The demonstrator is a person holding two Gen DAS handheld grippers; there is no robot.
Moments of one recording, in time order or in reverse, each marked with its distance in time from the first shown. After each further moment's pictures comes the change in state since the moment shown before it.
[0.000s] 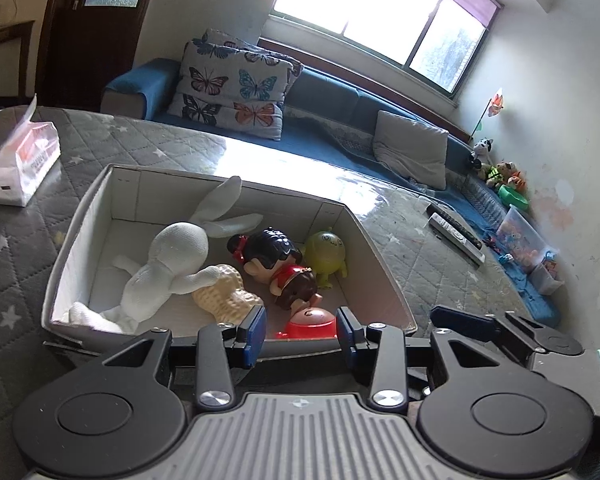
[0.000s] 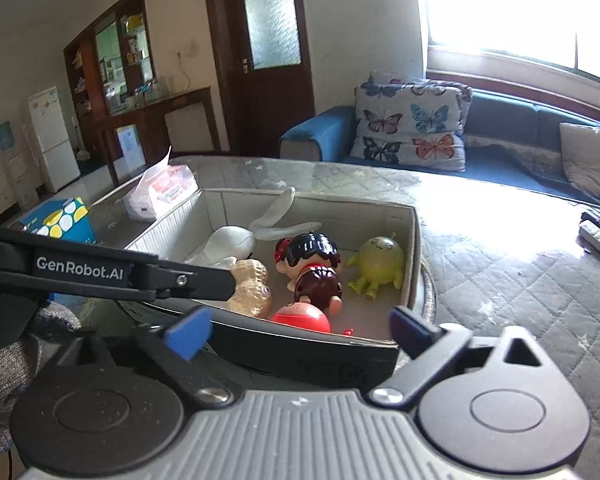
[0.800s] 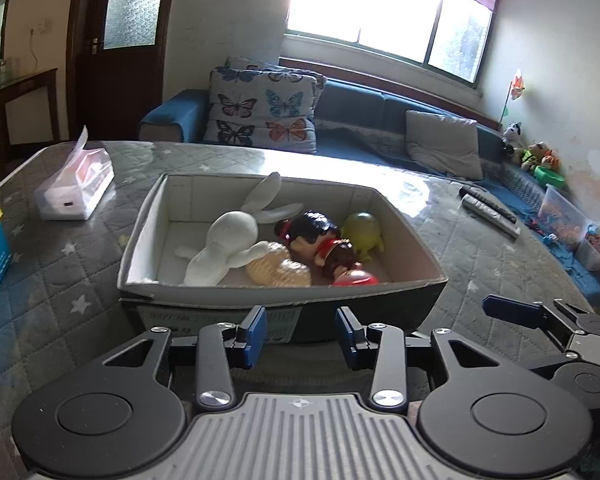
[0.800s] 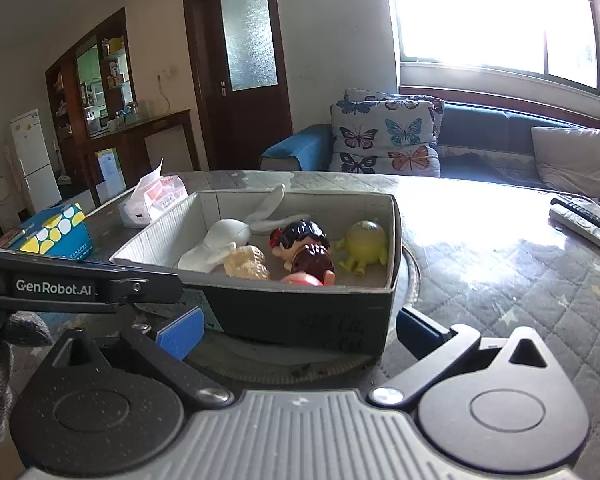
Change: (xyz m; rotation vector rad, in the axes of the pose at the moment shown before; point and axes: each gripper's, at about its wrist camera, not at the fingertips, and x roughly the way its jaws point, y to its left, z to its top) left arm -0.035 -0.010 -0.039 0.114 -0.053 0.172; right arm -0.025 0.016 -0.039 0.044 -0.061 -0.066
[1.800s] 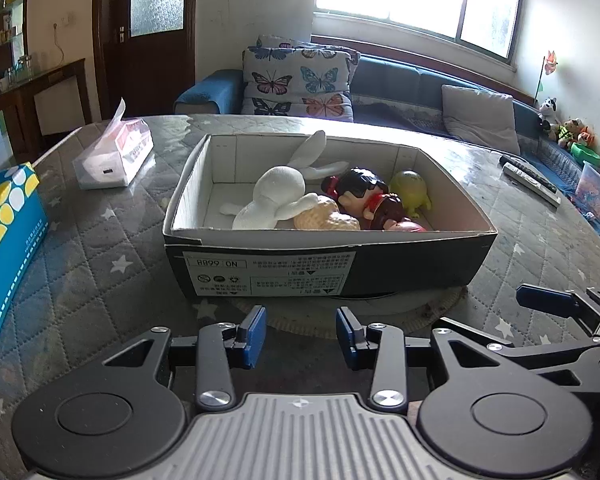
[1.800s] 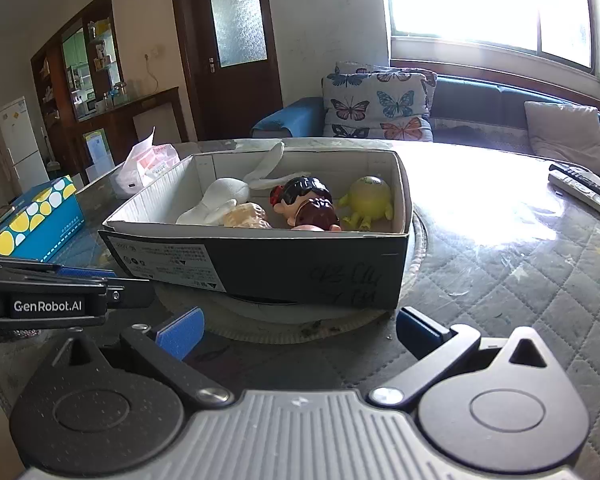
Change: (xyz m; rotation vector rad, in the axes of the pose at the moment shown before) left arm 0.006 0.012 -0.026 0.007 0.069 0.119; right arm 0.015 0.012 -0.020 0.023 0.080 -0.024
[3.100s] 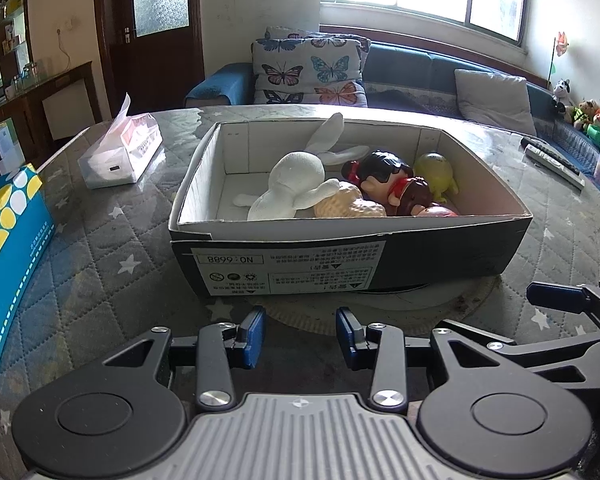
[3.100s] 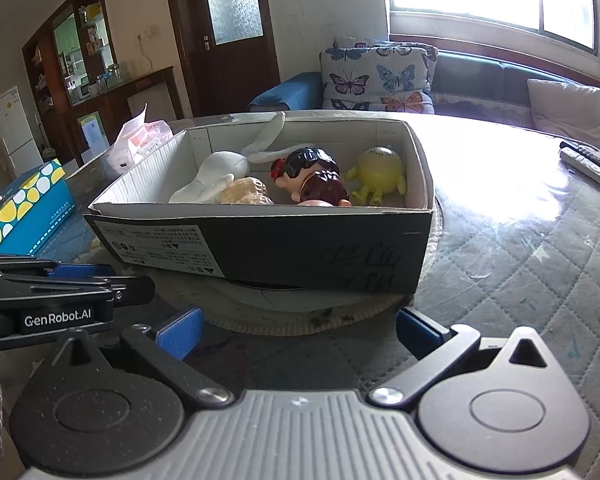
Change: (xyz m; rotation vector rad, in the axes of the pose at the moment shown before) left arm 0.024 0.002 -0.001 0.043 0.025 0.068; right arm 0.031 0.004 0.000 0.019 0.080 -0.004
